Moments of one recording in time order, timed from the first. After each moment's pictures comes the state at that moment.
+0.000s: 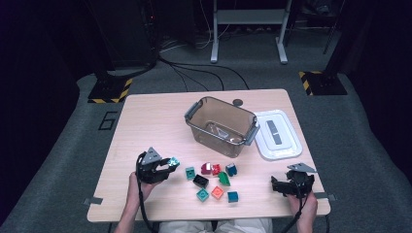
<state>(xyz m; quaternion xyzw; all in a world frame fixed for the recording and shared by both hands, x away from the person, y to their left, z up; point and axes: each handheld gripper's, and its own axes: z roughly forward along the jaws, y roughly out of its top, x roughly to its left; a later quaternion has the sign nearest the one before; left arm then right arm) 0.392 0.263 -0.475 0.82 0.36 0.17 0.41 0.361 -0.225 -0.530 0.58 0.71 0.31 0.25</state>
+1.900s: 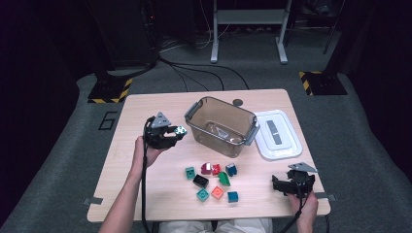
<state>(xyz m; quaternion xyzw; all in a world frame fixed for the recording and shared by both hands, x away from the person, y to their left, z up) 0.461 0.231 -0.393 0.83 0.31 0.21 0.40 0.362 -0.227 -0.530 0.59 0.71 0.31 0.25</state>
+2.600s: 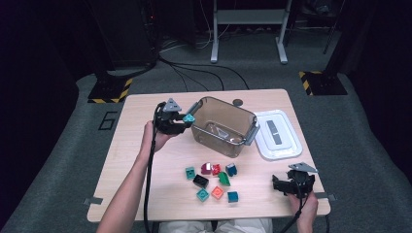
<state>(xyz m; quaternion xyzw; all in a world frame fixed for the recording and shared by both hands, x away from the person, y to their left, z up) 0.501 0.203 -0.370 0.85 0.29 0.20 0.39 0.362 -0.228 -0.530 0.59 0.71 0.31 0.25</state>
